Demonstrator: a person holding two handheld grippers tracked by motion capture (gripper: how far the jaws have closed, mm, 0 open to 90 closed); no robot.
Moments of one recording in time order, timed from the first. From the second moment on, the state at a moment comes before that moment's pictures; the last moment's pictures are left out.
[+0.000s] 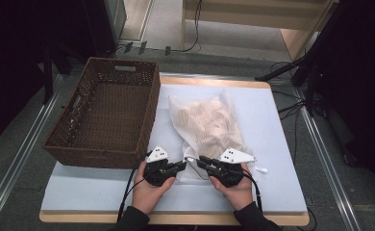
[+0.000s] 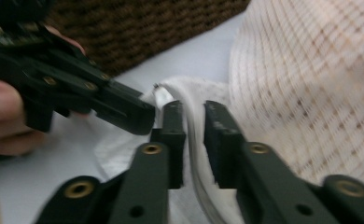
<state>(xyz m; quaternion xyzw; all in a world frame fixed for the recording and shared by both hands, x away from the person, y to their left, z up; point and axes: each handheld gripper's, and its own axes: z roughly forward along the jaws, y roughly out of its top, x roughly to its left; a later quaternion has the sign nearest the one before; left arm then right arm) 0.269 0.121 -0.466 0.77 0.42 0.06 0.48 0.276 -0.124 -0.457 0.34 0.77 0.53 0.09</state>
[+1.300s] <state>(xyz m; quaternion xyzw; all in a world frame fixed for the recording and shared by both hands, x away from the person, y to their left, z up) 0.259 0.120 -0.475 0.77 0.39 0.08 0.50 0.281 -0.115 -0.466 0.38 0.75 0.54 -0.02</state>
